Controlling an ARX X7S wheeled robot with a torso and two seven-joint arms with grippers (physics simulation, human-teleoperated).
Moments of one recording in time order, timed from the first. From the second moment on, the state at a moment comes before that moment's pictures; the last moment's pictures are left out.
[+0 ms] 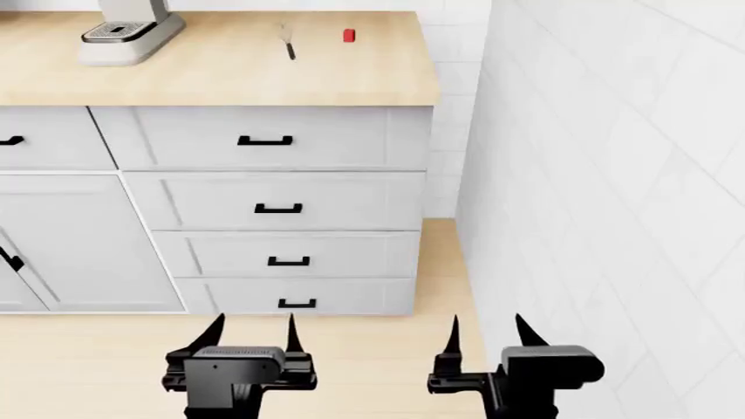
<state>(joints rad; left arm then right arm) 0.00 -0.05 0.06 -0.01 -0.06 0.00 -0.05 0.01 0.05 -0.07 0.02 0.02 0.00 0.07</state>
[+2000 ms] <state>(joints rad) -1.12 -0.26 -0.21 0.68 -0.50 -1.50 -0.19 1.12 0.04 0.12 -0.35 0.27 1.39 0.05</state>
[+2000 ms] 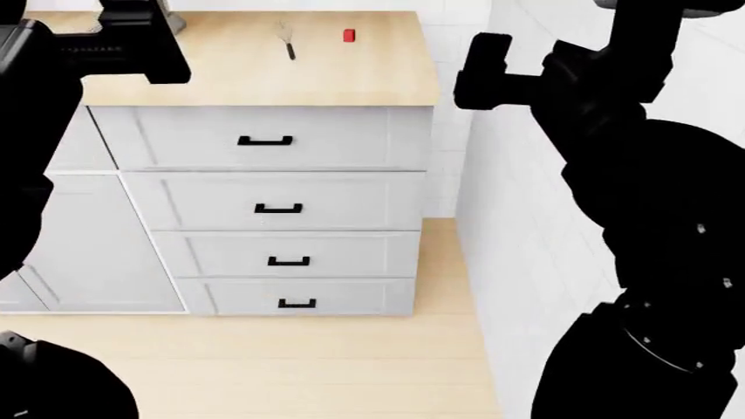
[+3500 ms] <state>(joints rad) -1.09 -0.27 -0.24 0.72 -0.62 -1.50 -0.28 1.09 0.06 0.14 -0.38 0.44 1.36 0.17</state>
